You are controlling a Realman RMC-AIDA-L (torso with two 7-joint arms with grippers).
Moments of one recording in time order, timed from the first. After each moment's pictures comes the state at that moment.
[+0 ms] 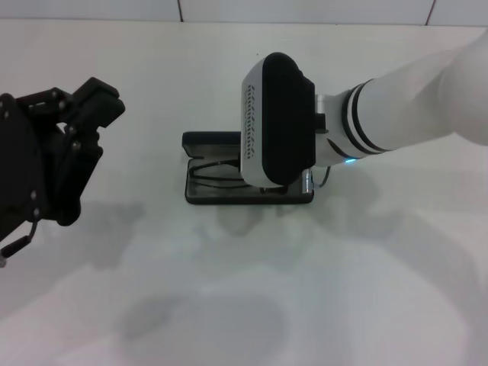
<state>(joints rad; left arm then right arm) -0.22 -2.04 1.28 0.46 0.83 2.03 -0.73 0.81 2.03 -2.07 -1.18 -2.39 -0.82 2.23</state>
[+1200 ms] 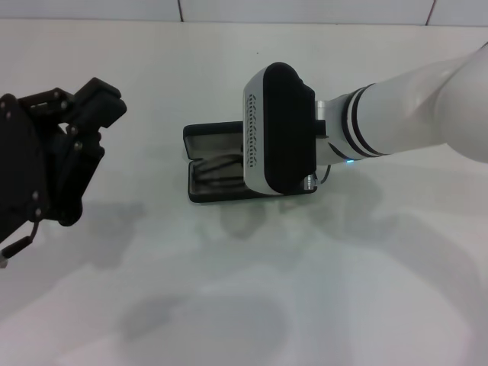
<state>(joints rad) -0.22 -2.04 1.28 0.46 0.83 2.03 -0.73 0.80 2.03 -2.10 -1.17 -2.44 -0.75 2.23</state>
